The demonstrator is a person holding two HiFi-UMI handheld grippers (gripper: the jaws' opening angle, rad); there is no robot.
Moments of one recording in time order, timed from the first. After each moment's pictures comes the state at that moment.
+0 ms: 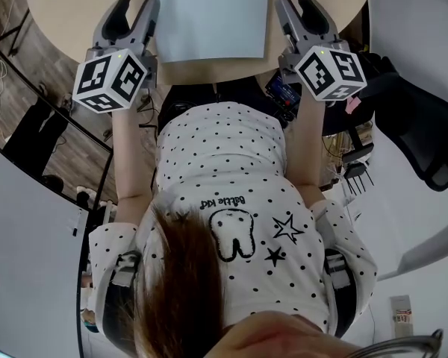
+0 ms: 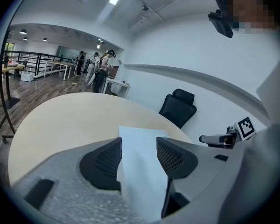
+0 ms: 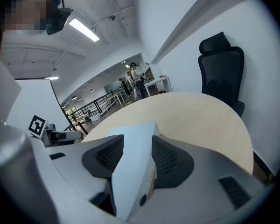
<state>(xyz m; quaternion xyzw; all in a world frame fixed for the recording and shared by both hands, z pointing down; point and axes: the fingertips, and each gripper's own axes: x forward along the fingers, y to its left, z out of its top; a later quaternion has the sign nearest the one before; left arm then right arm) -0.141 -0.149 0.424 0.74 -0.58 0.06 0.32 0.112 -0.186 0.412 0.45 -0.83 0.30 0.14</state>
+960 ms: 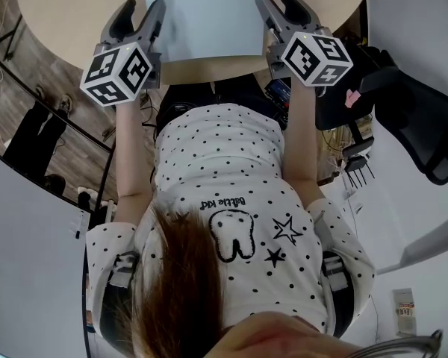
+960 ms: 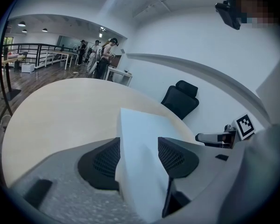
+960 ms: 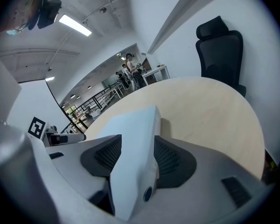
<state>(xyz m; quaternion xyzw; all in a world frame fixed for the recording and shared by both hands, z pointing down) -0.125 -0.140 0.473 0.73 -0.56 0.10 0.38 0.100 -0.177 0.461 0.43 -0.81 0.35 0.17</state>
